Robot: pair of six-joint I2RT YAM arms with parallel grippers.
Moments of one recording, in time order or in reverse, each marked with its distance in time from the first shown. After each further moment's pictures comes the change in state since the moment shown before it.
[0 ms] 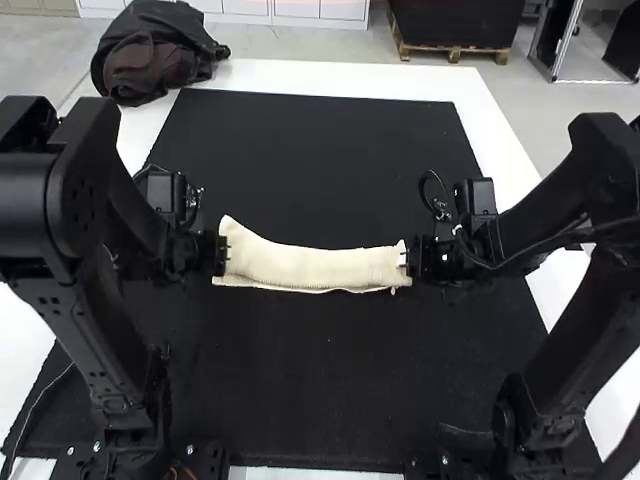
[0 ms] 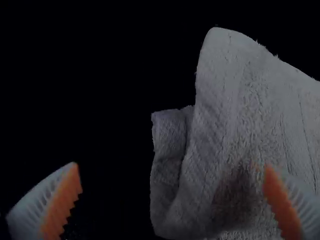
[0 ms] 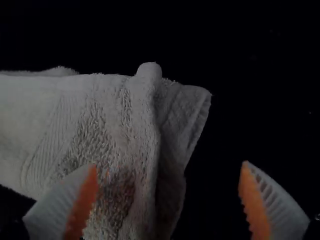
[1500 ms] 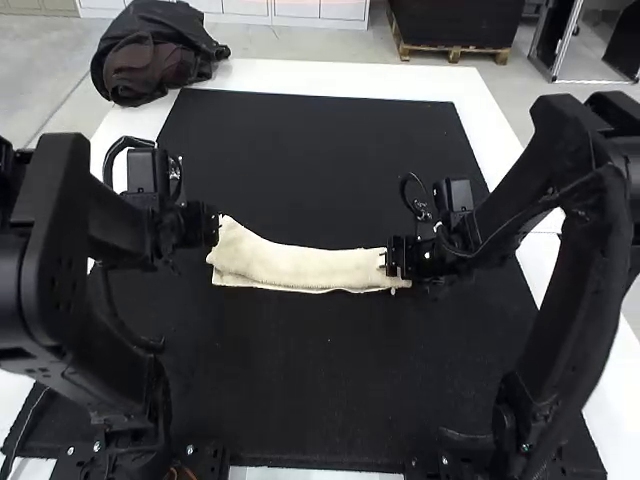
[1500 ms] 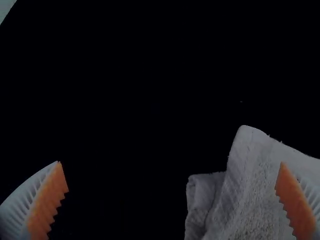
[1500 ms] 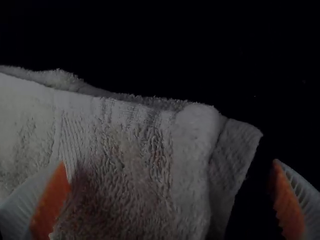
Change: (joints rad) left arm 0.060 -0.229 0.031 -0.116 -0.015 -0.080; right arm 0.074 0.194 0.095 0.072 0.015 -0.015
